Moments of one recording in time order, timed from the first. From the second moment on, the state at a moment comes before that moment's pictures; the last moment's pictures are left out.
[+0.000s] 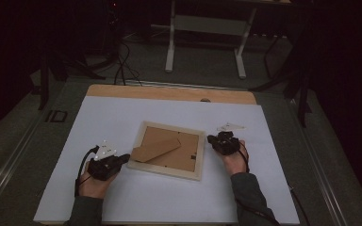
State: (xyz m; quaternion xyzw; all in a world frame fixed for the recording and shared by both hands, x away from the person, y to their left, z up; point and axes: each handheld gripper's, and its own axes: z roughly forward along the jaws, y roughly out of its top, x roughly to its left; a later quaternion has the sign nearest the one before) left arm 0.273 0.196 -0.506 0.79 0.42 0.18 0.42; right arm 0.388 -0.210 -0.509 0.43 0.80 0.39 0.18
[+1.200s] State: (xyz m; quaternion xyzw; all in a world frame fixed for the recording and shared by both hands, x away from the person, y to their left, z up) left arm 0.294 0.200 -0.533 0.79 0.45 0.15 0.38; right arm 0.312 -0.199 -0.512 0.36 0.83 0.40 0.11
